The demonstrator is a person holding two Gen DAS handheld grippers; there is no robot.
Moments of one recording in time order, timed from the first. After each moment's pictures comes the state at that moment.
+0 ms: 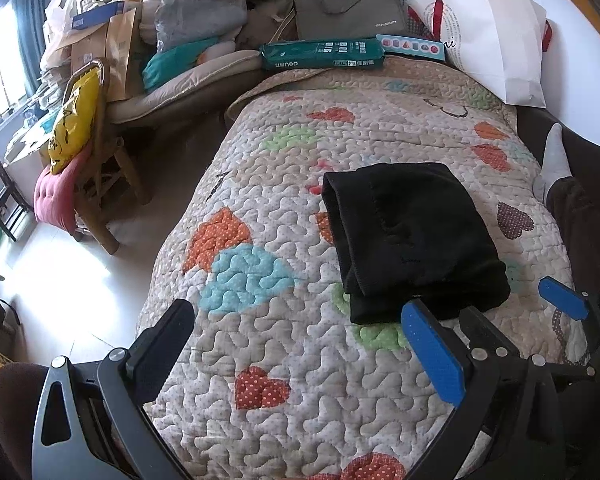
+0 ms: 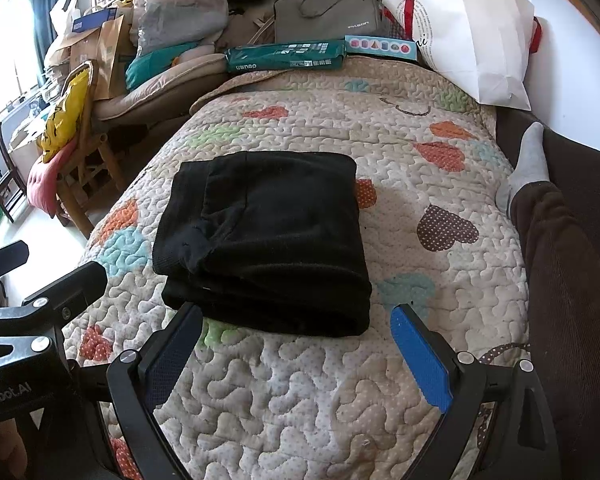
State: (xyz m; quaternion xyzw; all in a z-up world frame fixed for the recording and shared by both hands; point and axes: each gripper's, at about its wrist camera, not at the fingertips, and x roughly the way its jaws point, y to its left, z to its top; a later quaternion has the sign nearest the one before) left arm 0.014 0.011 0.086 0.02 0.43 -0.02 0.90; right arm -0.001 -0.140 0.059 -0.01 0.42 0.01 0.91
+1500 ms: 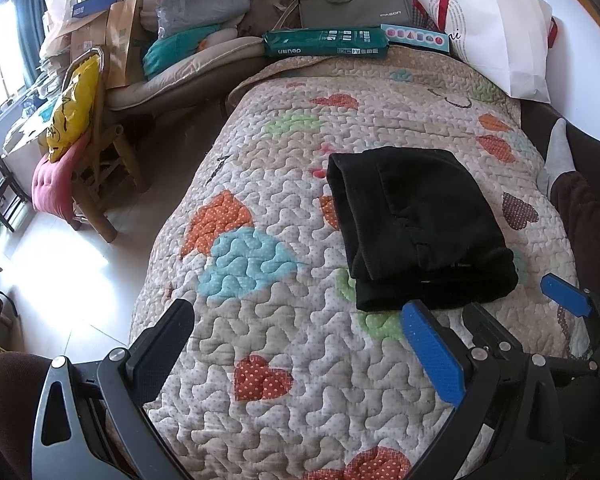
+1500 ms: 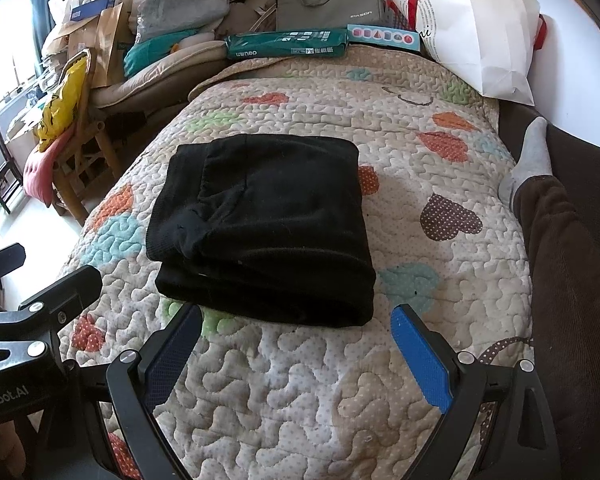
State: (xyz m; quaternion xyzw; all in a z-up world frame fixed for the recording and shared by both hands) left arm 0.014 0.015 0.074 0.01 0.45 -0.01 0.89; right arm 0.003 -0.145 0.049 -0.03 0.44 0.02 0.90
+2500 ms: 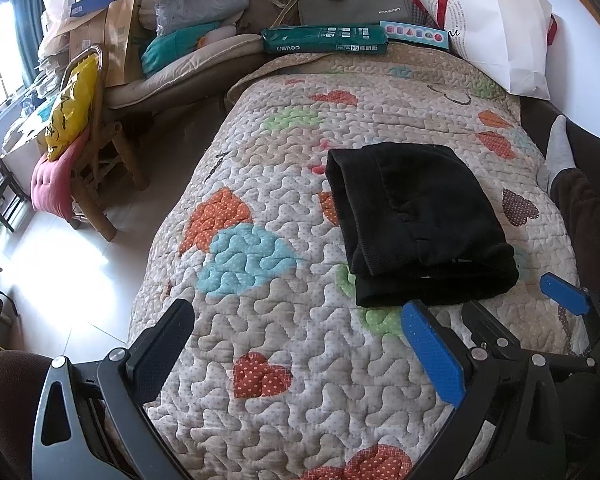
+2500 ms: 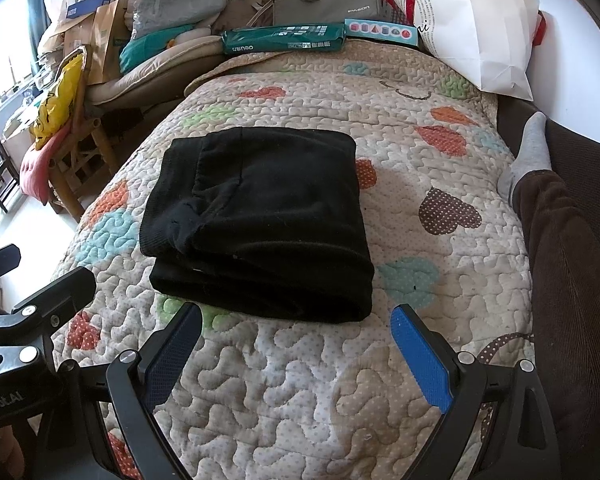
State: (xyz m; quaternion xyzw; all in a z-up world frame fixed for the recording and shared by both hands) left arm 0.013 0.015 0.069 0.01 0.45 -0.02 0.89; right arm 0.005 -0.148 0.046 -0.03 0.45 0.02 0.89
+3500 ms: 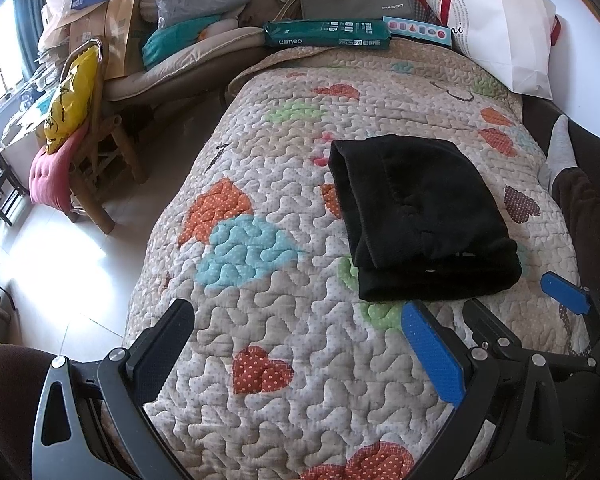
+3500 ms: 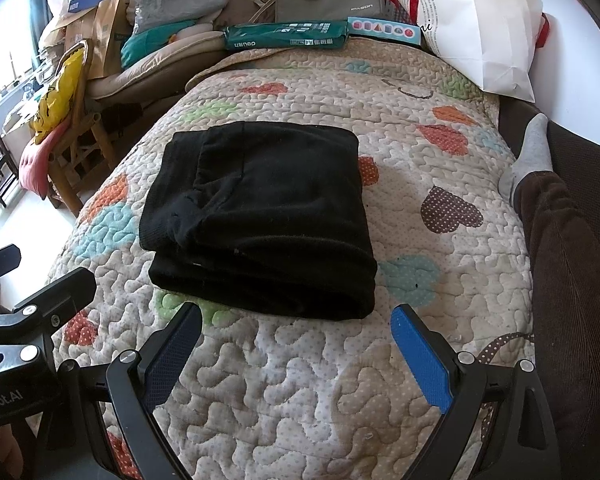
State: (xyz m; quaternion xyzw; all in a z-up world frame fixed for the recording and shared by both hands) left arm 0.012 0.018 0.065 0.01 0.46 -0.02 0.89; right arm 0.005 -0.146 0.043 -0.03 0.45 0.01 0.89
